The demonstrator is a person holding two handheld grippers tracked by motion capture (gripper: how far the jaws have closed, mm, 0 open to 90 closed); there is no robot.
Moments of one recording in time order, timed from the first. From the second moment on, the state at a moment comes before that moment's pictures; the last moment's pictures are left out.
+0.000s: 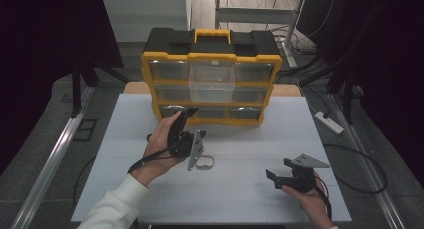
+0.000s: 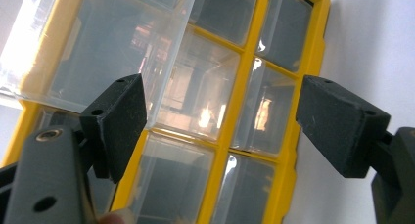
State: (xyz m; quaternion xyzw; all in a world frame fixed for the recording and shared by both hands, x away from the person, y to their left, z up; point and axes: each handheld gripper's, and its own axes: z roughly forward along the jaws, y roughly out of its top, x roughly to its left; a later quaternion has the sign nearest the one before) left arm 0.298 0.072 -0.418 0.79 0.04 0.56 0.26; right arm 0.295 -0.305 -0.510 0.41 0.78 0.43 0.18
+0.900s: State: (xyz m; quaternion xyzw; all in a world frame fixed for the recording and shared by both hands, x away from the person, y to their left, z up) left arm 0.305 0.075 -0.419 0.84 0.08 0.43 0.33; right arm 0.295 -0.306 -0.510 0.41 0.78 0.43 0.18
